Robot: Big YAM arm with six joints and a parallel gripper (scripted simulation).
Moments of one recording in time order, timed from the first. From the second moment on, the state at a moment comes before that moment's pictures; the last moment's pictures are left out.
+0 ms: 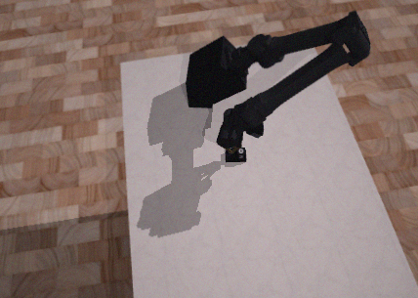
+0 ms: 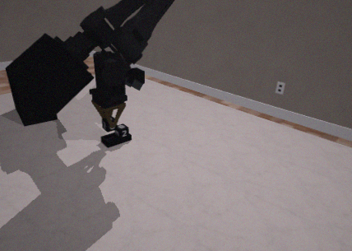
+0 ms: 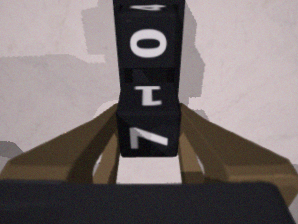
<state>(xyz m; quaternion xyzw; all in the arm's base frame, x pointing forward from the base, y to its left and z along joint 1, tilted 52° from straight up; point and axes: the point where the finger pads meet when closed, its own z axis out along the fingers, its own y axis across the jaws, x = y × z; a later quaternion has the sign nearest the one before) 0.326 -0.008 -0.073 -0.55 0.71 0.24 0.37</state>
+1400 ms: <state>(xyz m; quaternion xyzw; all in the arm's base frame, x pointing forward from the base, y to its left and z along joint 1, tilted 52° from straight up) 0.326 -0.008 -0.073 -0.55 0.71 0.24 0.37</state>
